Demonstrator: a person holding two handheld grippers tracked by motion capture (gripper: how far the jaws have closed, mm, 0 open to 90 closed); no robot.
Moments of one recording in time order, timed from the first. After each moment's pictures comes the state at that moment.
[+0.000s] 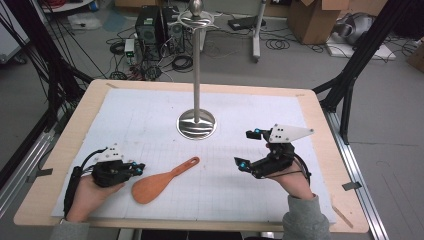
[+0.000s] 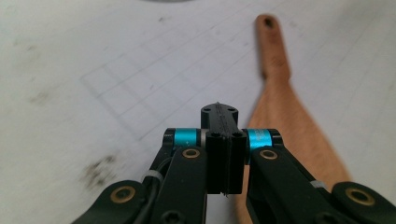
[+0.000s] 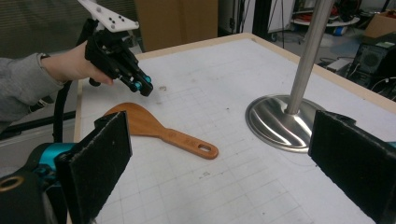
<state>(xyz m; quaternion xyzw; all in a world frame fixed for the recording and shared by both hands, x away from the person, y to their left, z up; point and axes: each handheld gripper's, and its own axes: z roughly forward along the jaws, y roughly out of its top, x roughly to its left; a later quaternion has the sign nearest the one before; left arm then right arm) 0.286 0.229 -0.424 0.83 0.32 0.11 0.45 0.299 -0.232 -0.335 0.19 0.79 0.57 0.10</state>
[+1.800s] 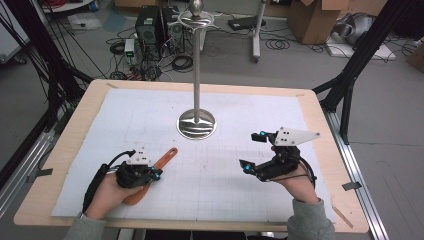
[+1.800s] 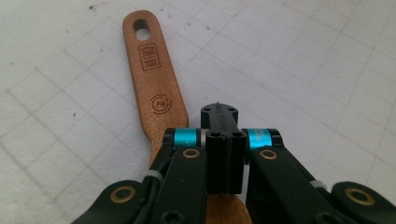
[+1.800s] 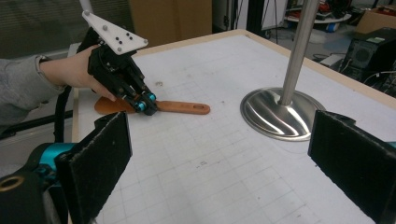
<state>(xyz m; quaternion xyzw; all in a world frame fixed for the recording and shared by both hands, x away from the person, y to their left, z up) 0.293 0.184 -0.438 0.87 0.29 0.10 0.38 0.292 -0.243 -0.337 0.20 0.79 0.56 0.11</state>
